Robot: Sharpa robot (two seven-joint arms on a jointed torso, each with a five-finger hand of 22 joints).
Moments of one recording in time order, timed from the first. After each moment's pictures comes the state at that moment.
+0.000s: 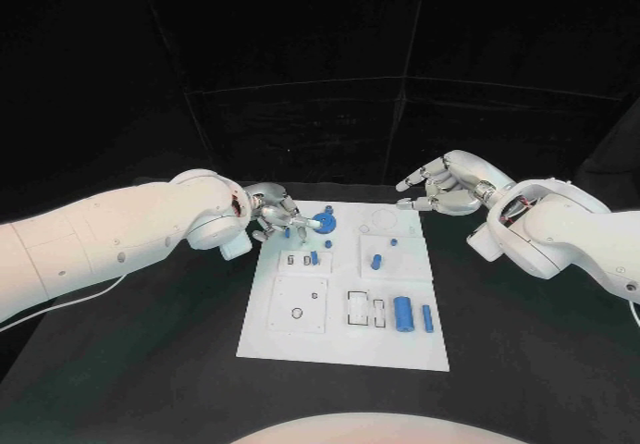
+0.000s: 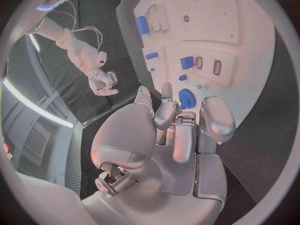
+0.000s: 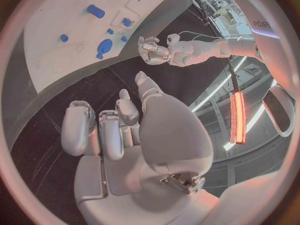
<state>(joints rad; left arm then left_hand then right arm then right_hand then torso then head) 1.31 -0.69 -0.11 1.32 -0.80 0.07 -0.30 1.16 0.10 -0.26 0.23 0.05 1.02 0.05 0.49 0.34 1.37 -0.02 1.23 1.13 1.46 -0.07 1.57 1.31 0.11 1.40 0.03 1.28 1.09 1.26 -0.97 -0.03 1.63 -0.95 -0.35 0.02 1.35 -0.07 0.05 0.08 0.22 0.97 0.14 0.10 0.07 1.34 0.06 1.13 1.19 1.47 -0.02 1.47 1.31 0.08 1.40 0.09 1.40 1.19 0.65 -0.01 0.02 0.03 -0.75</state>
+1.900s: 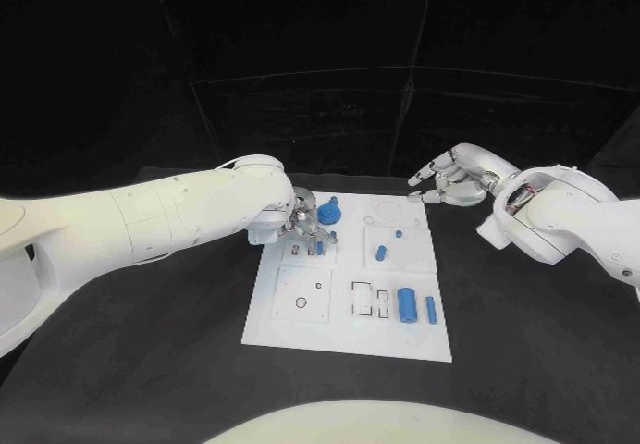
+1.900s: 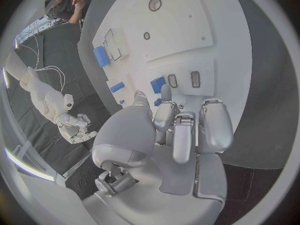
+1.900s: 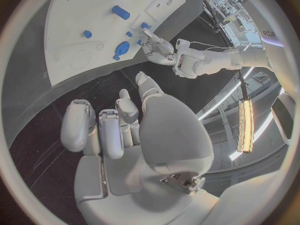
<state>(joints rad) 1.34 -0.47 -0.18 1.17 -0.98 0.26 -0.51 1.19 0.11 -0.30 0.26 0.05 0.94 0.05 0.63 0.48 1.36 -0.03 1.26 1.15 1.47 -0.08 1.57 1.31 0.09 1.41 0.03 1.35 1.19 1.26 -0.93 -0.03 1.55 -1.04 -0.31 -0.05 1.35 -0.07 0.03 0.09 0.29 0.97 0.14 0.11 0.07 1.33 0.05 1.11 1.17 1.47 -0.02 1.45 1.31 0.08 1.38 0.09 1.38 1.15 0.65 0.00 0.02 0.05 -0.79</state>
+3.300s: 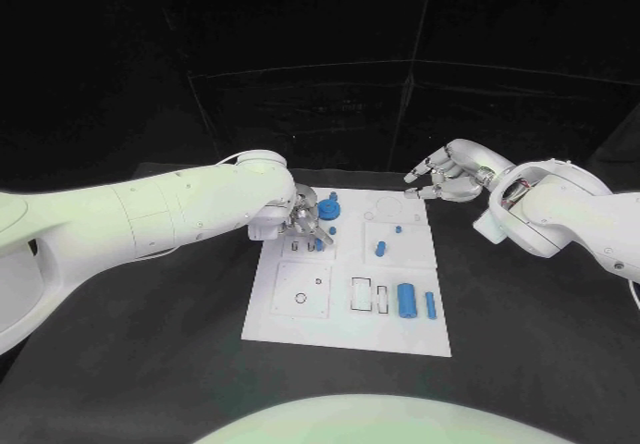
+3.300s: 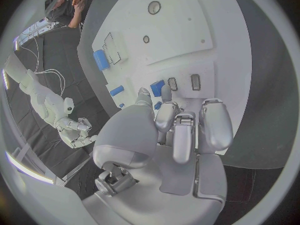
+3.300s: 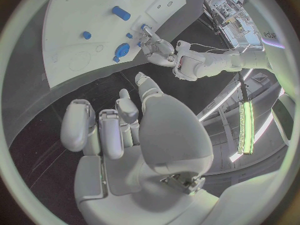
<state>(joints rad) 1.34 -0.46 -0.18 1.16 -1.00 0.29 -0.51 1.28 0.13 -0.23 0.18 0.05 0.91 0.05 0.65 0.50 1.35 -0.02 1.26 1.15 1.47 -0.08 1.57 1.31 0.09 1.41 0.03 1.35 1.19 1.26 -0.91 -0.03 1.54 -1.05 -0.30 -0.05 1.36 -0.07 0.02 0.09 0.33 0.97 0.14 0.11 0.07 1.33 0.05 1.11 1.17 1.47 -0.02 1.45 1.31 0.08 1.38 0.09 1.38 1.15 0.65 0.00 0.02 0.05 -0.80</state>
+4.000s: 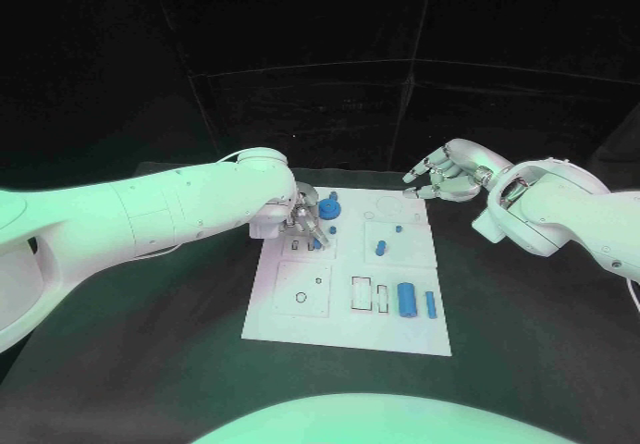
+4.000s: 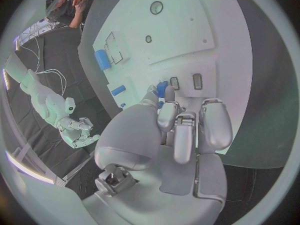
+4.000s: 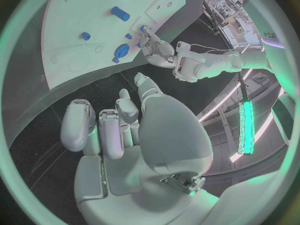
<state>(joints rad) 1.34 -0.46 -0.18 1.16 -0.99 0.29 -0.51 1.38 0.15 -0.04 0.08 0.07 0.89 0.05 0.62 0.48 1.34 -0.02 1.25 1.14 1.47 -0.08 1.57 1.31 0.09 1.40 0.02 1.35 1.20 1.26 -0.91 -0.03 1.53 -1.05 -0.29 -0.05 1.36 -0.07 0.02 0.09 0.35 0.97 0.14 0.12 0.07 1.33 0.05 1.11 1.16 1.47 -0.02 1.45 1.31 0.08 1.38 0.09 1.38 1.15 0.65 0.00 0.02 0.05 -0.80</state>
